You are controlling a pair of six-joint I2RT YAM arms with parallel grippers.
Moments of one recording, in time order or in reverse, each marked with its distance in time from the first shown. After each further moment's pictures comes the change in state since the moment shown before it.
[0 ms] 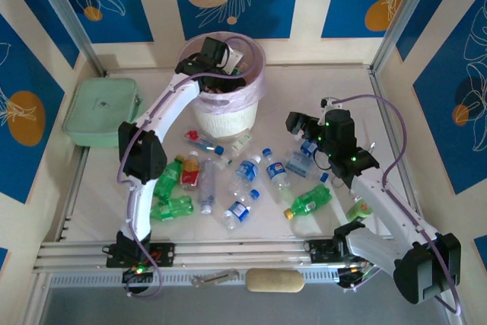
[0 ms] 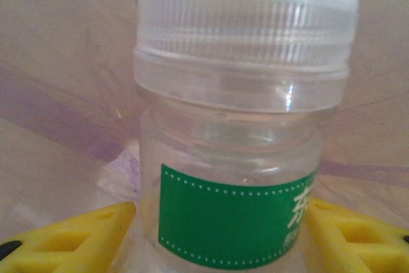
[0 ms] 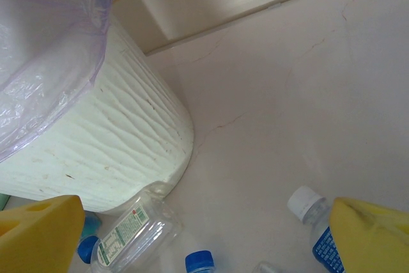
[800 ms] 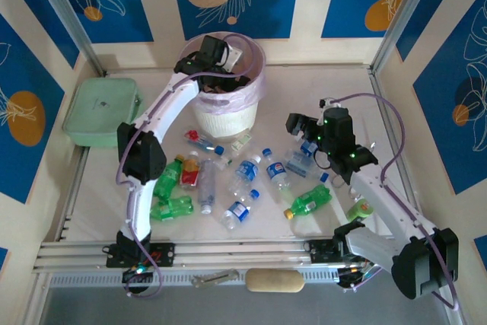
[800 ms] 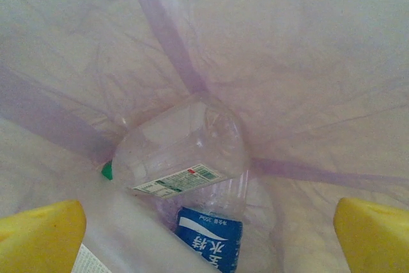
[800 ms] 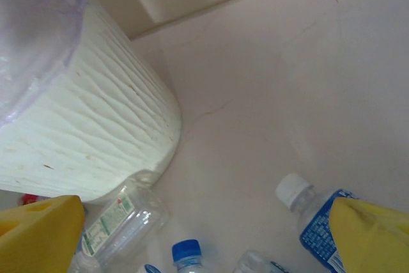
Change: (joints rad) left arm -0.002 -0.019 0.013 0.007 0.001 -0.032; right arm -0.015 0.050 0.034 -0.072 -0.012 -0.024
